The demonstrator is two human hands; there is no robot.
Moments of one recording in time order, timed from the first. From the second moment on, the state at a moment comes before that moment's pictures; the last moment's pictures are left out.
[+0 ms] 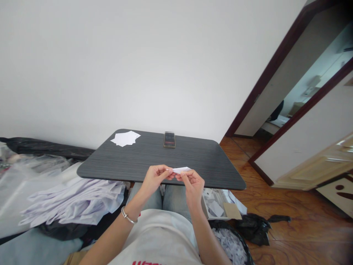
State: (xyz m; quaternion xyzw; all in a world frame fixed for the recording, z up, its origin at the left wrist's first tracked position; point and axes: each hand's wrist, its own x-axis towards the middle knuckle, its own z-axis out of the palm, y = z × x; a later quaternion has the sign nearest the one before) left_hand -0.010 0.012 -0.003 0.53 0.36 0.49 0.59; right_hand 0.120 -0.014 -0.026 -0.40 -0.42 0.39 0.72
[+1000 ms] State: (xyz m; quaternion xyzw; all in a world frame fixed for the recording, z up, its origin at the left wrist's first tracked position) left_hand -0.014 0.015 -0.002 0.51 0.36 0.47 0.62; right_hand 0.123 -0.011 -0.028 -0.41 -0.40 0.40 0.72
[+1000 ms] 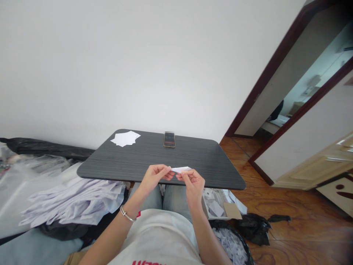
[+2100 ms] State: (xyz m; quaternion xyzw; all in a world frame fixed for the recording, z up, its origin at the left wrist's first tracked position) left_hand -0.004 0.014 -0.011 0.51 0.36 0.53 0.58; right_hand 0.122 -0.011 -0.028 -0.41 -0.38 0.41 0.72
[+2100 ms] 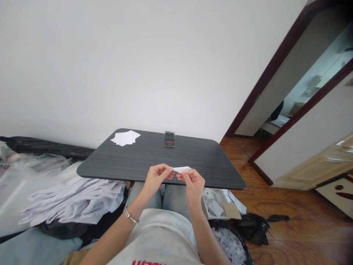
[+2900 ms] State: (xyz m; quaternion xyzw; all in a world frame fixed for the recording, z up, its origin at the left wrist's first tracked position) left_hand 0.000 0.013 -0.012 0.50 0.36 0.54 0.57; right_hand 0.122 -0.010 -0.027 -0.43 -0.38 0.40 0.72
